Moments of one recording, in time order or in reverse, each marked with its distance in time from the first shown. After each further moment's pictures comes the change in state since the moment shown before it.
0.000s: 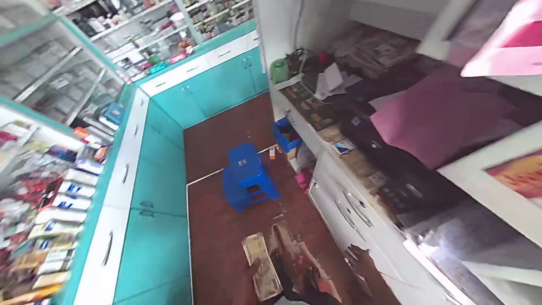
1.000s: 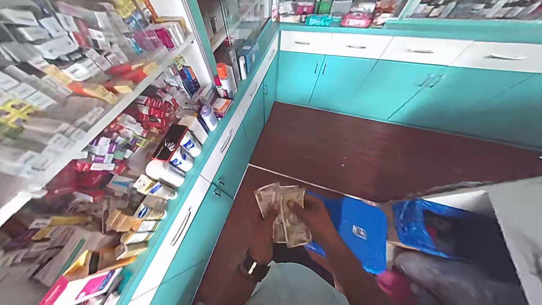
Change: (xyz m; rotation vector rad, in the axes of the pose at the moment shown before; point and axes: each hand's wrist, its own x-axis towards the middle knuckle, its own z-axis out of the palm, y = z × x) left_hand 0.321 0.378 -0.417 -0.636 0.404 0.462; right_hand -0.445 0.056 0.897 -0.679 -1.223 -0.580
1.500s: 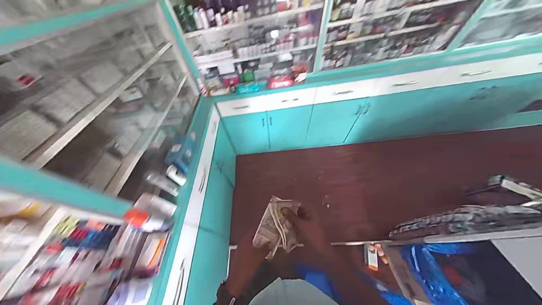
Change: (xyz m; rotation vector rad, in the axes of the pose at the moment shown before) left_hand 0.387 0.077 0.270 0.834 -0.572 0.074; right_hand 0.400 -0.150 -0.149 -0.026 0.346 -0.225
